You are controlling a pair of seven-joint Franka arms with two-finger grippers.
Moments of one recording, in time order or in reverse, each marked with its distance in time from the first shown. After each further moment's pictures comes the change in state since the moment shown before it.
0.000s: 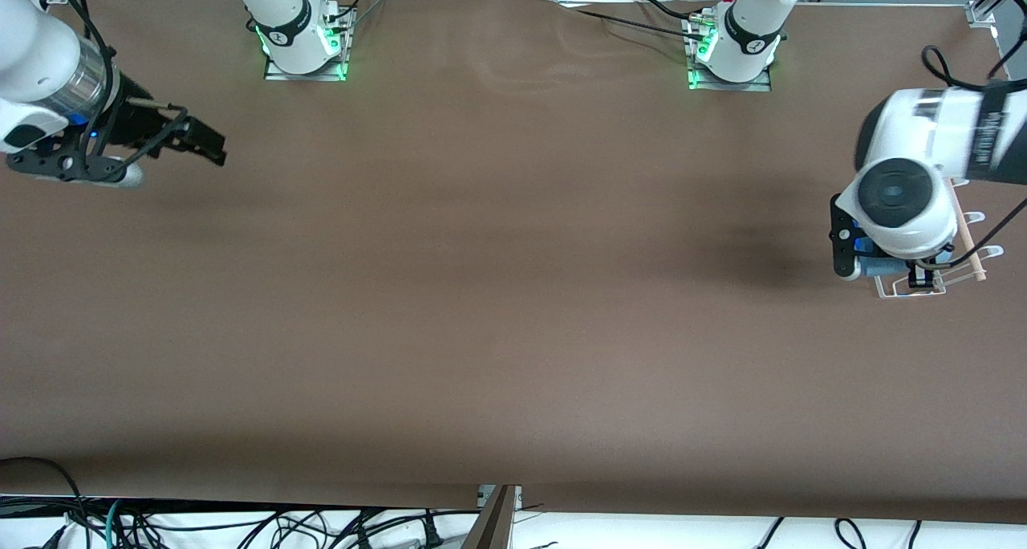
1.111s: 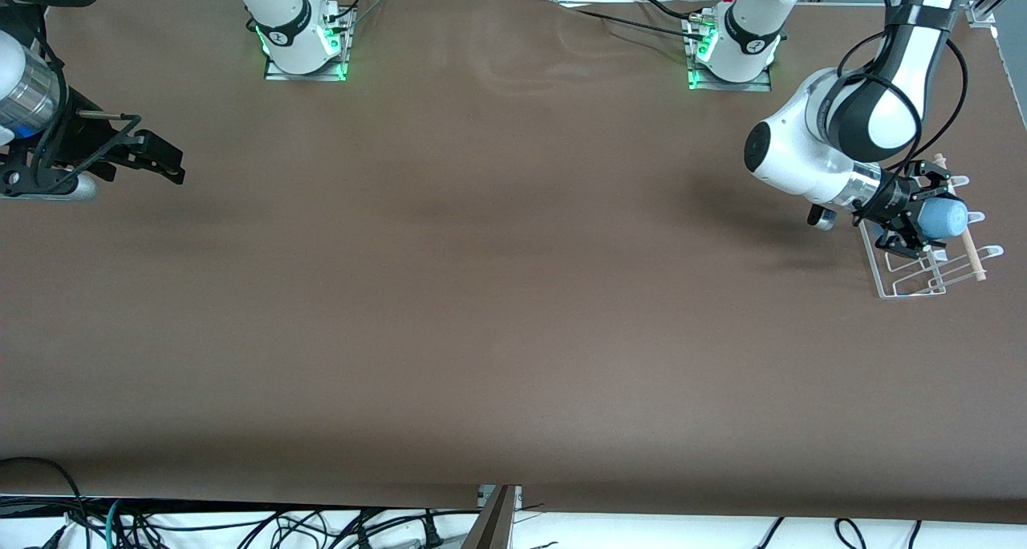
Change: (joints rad) left arm 0.028 -0.171 -0.029 -0.485 0.548 0.088 -0.112; right arm 0.003 0.015 -0.088 0.028 0.027 0.024 -0.154
